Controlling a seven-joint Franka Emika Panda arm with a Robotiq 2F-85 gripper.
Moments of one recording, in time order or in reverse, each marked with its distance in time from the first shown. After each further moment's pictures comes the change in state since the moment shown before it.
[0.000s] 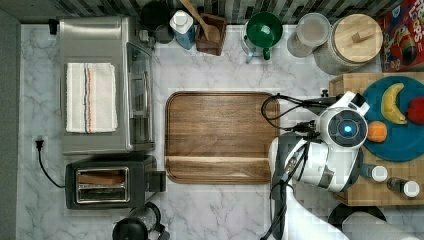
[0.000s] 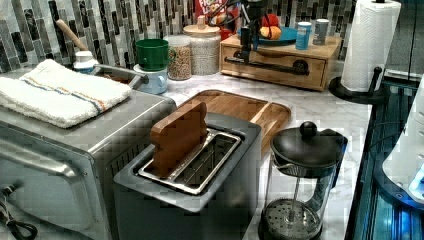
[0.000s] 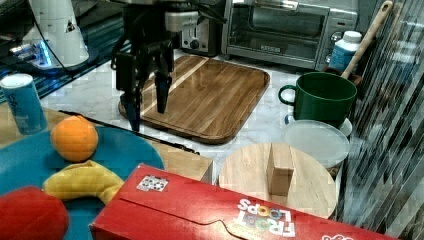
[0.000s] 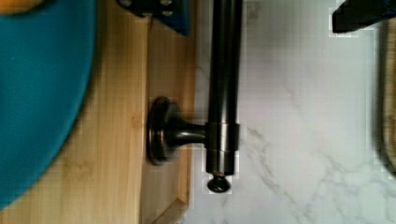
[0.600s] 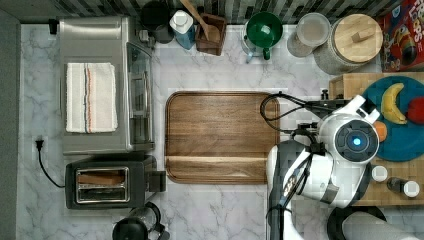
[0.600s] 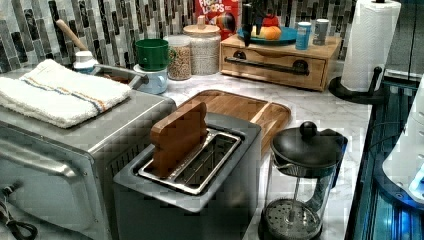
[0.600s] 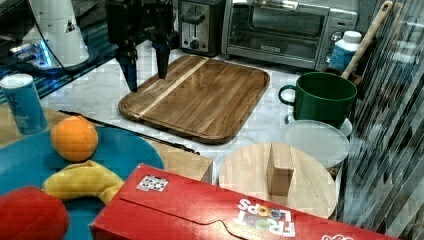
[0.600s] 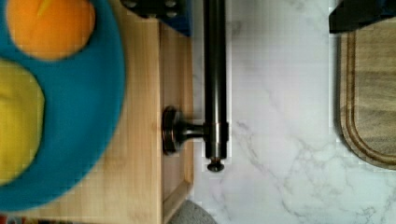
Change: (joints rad) arm 0.002 -0.168 0.024 -0.035 0.032 -0.094 0.029
